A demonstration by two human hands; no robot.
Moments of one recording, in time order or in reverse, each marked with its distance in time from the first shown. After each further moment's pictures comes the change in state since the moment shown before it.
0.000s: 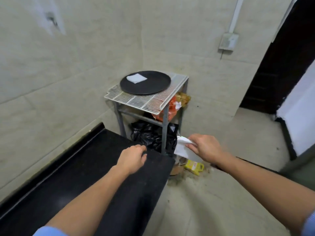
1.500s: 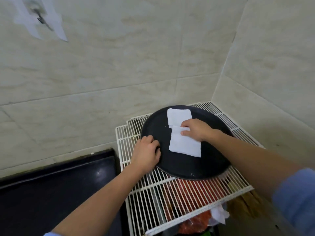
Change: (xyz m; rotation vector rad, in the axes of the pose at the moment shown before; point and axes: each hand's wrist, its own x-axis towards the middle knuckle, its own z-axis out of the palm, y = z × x) left_hand 0.413 -0.107 0.002 0.067 0.338 -0.653; right_hand 0.642 0.073 0.072 0.187 -0.410 -0.637
